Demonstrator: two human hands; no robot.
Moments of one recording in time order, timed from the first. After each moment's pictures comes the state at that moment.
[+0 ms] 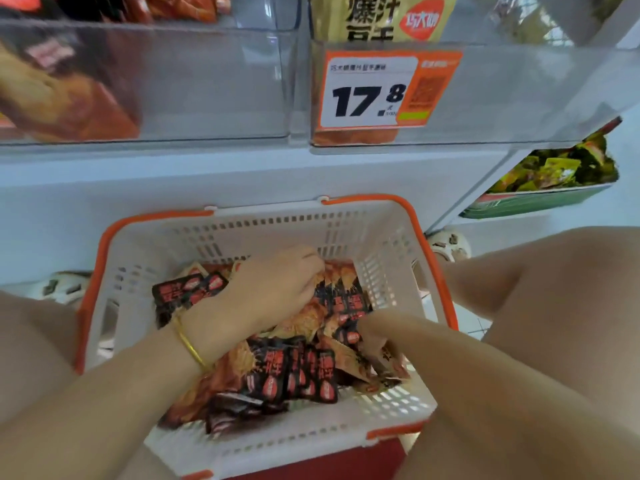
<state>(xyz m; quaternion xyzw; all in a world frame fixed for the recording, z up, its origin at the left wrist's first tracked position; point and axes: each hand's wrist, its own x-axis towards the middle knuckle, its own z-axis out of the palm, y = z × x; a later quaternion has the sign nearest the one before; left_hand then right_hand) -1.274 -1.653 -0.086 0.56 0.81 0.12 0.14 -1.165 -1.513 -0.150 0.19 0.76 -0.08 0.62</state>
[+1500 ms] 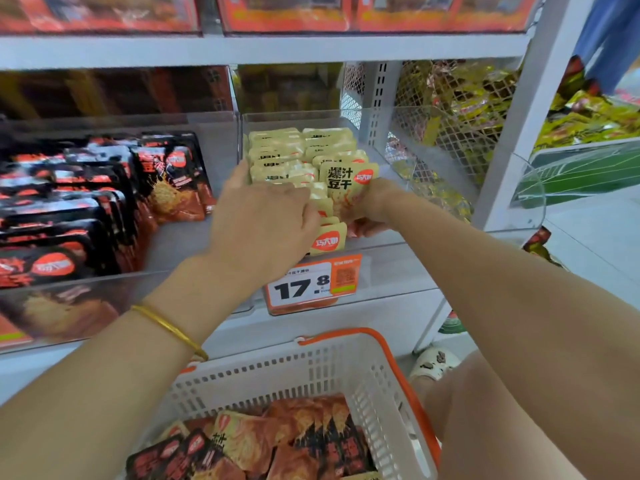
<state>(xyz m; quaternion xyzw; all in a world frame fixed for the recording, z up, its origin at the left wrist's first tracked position) -1.342 -1.542 0.108 0.48 0.84 0.03 -0.26 -1.313 -1.349 0.086 0.38 0.82 -0.43 -0.01</state>
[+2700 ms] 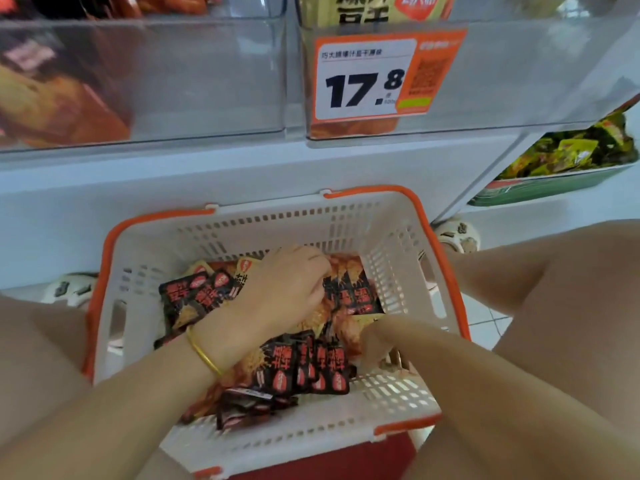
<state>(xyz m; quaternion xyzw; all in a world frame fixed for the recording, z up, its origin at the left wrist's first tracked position) -1.263 -1.650 -0.093 0.54 0.82 0.12 0.15 -1.158 -1.521 -0.153 0.11 0.74 -0.12 0.65</state>
